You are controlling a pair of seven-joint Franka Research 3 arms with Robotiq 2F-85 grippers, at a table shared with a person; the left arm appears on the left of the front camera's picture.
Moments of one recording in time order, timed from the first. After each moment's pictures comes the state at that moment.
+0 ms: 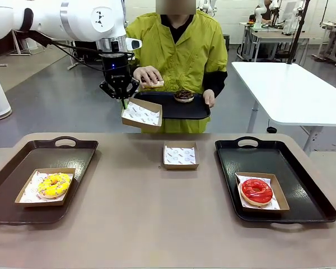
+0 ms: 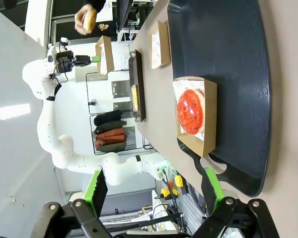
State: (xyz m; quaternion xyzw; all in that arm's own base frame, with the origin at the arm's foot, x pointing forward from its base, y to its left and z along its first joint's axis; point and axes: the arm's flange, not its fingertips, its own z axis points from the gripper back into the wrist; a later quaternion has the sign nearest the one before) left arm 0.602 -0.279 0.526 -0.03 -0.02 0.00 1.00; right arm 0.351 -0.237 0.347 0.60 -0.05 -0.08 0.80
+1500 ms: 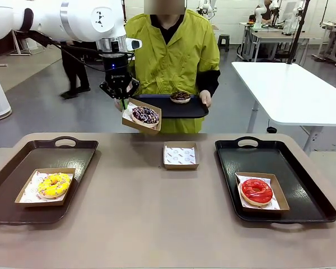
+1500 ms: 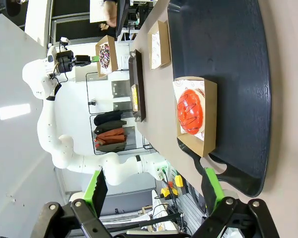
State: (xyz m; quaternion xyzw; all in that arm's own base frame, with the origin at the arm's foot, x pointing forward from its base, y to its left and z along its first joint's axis) left arm 0.602 -0.279 0.526 -0.03 -0.02 0.00 1.00; right arm 0.351 -0.237 0.347 0.60 -0.05 -0.08 0.80
